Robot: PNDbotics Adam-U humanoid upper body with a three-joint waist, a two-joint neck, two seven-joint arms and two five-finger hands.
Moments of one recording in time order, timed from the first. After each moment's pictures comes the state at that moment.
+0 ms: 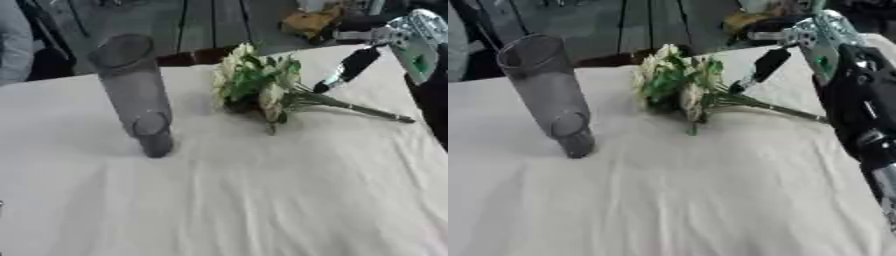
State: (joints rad) left arm -0.37 0.14 0.08 -1.99 -0.28 -0.34 0.19; right arm -1.14 -0.55 0.06 -0.79 1.08 -0.49 0.63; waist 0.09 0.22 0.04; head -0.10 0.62
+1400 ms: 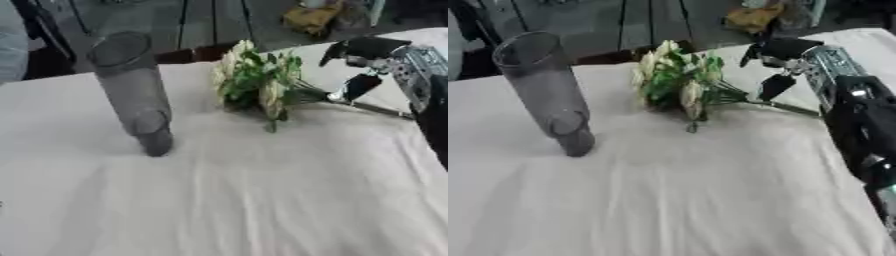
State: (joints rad) left arm -0.38 0.14 0.08 -1.99 -0.28 -0.34 0.19; right arm -1.06 -0.55 0.06 -0.72 1.25 -0.54 0.28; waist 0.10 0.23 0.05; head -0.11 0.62
